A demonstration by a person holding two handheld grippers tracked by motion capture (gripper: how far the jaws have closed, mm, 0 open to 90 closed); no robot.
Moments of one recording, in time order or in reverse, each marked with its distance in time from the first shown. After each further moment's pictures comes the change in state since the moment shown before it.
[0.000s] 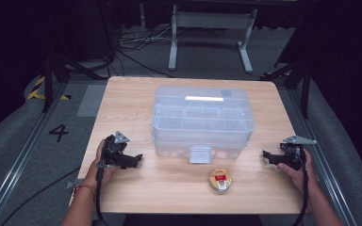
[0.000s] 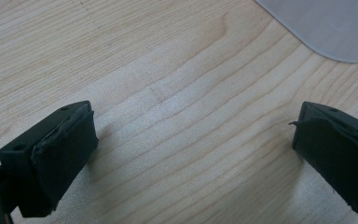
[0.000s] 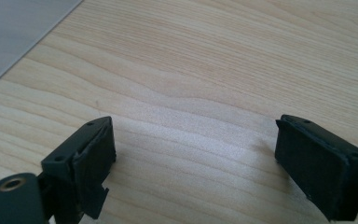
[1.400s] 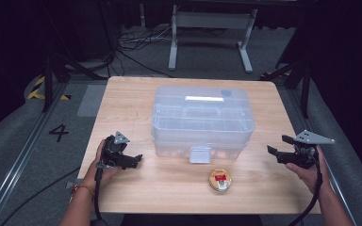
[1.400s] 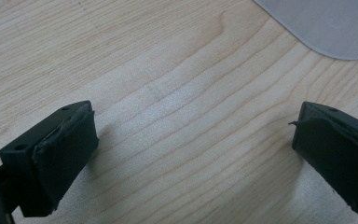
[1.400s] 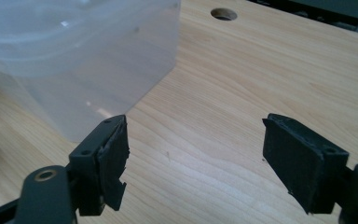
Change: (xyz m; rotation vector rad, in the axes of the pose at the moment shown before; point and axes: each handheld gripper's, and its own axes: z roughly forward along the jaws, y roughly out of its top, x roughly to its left) left arm 0.000 -0.001 -0.001 0.002 -0.009 0.009; right arm 0.021 0.035 -0.064 -0.166 0.105 -0.145
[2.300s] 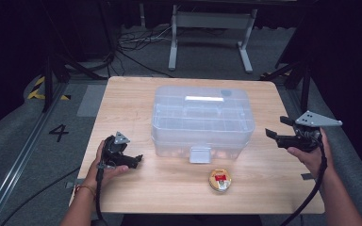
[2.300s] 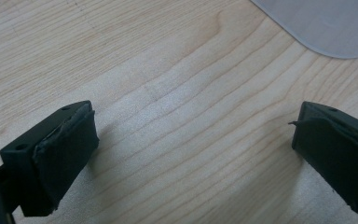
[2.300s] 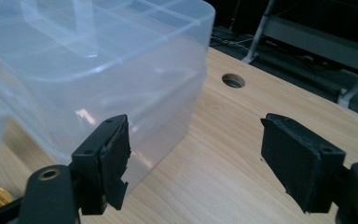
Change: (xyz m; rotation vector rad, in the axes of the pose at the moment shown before) left arm -0.001 0.000 0.000 -0.002 -0.002 0.002; right arm 0.010 0.072 -0.015 -0.097 0.046 -0.098
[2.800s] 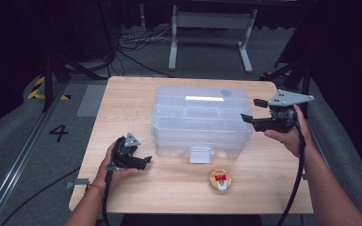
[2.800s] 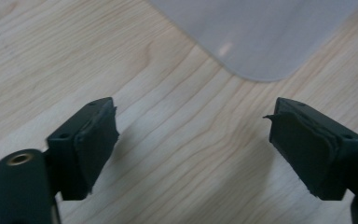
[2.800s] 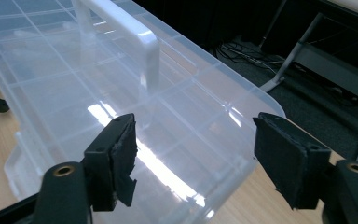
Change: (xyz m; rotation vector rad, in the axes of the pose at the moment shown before) left arm -0.033 0.018 0.004 -0.029 -0.075 0.101; right arm 0.039 0.080 0.038 0.006 0.101 -0.141
